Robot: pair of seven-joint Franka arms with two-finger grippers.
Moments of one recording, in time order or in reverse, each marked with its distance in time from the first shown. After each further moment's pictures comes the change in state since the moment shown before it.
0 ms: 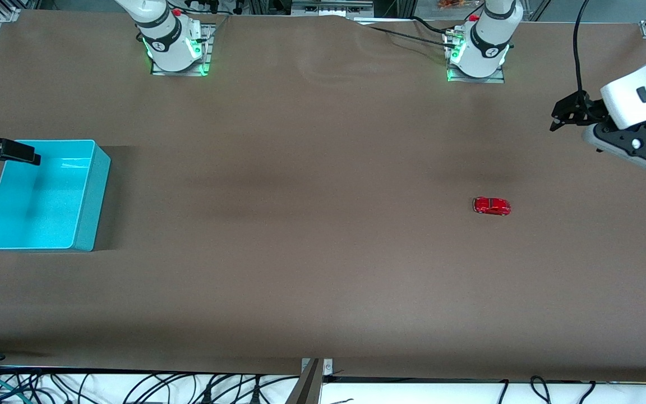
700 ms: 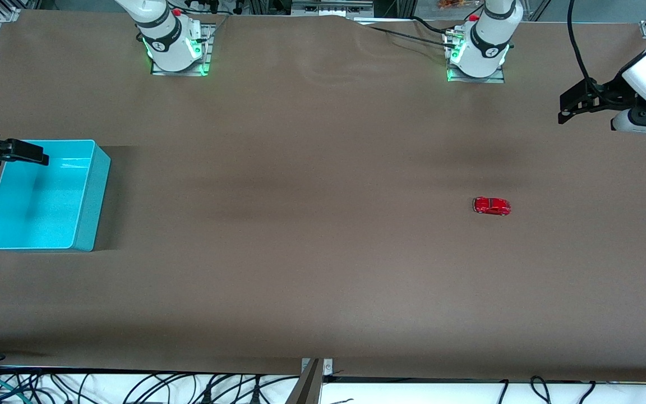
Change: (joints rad) left arm -0.002 -0.102 -0.001 0.002 -0.001 -0.026 -0.442; right arm 0.008 -0.003 0.030 0.000 -0.001 0.000 0.000
